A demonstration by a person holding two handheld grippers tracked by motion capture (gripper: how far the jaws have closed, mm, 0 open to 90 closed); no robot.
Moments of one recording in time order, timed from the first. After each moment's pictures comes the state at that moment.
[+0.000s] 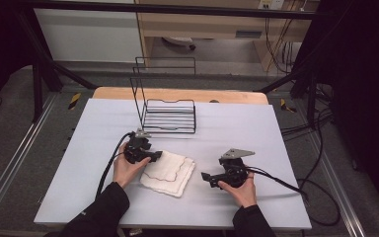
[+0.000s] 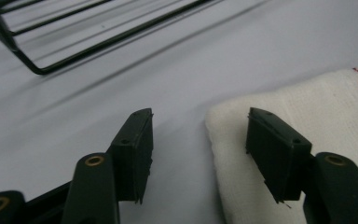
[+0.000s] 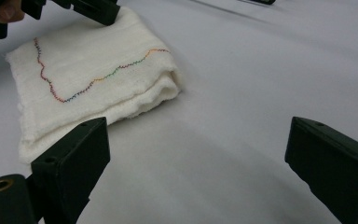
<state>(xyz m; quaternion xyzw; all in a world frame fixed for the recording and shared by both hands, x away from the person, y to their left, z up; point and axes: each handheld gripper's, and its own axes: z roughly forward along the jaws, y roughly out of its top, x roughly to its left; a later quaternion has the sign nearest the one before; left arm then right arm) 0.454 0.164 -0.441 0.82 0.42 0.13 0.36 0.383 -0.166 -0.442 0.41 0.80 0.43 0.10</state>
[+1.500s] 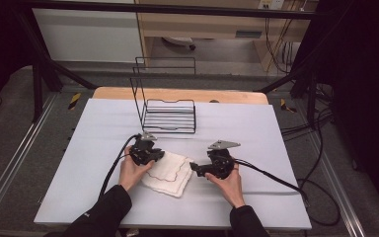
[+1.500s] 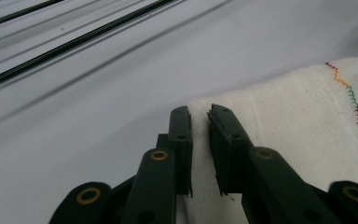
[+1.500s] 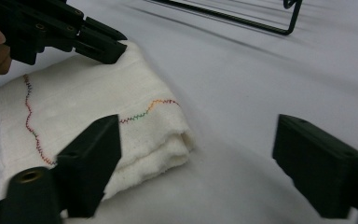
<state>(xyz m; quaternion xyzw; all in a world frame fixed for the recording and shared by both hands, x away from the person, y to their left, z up) 0.451 0.150 -0.446 0.84 0.40 0.11 0.36 0.411 -0.128 -0.441 0.42 0.79 0.44 0.10</state>
